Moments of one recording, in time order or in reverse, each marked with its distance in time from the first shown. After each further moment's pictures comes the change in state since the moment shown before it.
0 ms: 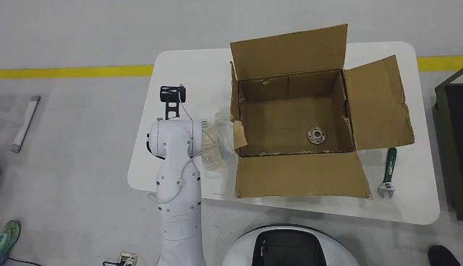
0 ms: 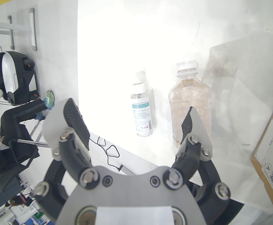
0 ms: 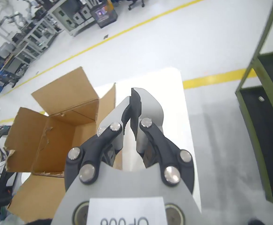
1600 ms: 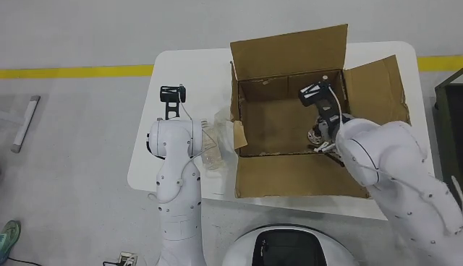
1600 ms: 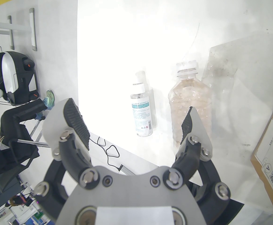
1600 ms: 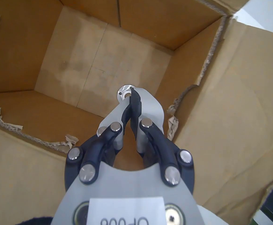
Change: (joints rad) left arm 0.000 0.000 0.000 0.000 0.000 0.000 0.000; right arm 0.521 -0.004 -1.023 0.359 -0.766 0.108 0.648
